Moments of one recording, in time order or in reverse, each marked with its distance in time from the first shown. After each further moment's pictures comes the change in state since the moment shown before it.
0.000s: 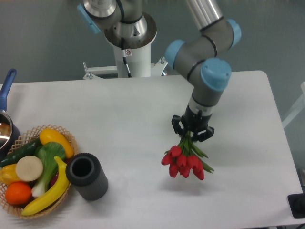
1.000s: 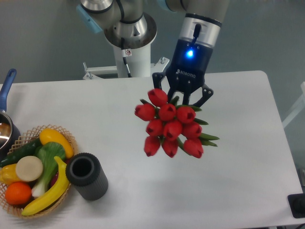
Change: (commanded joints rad) arm 0.024 0.126 0.158 0.063 -0.595 -0.124
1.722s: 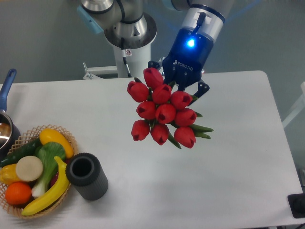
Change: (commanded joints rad) arm 0.008 -0.003 0.011 0.002 -0.046 -0.002
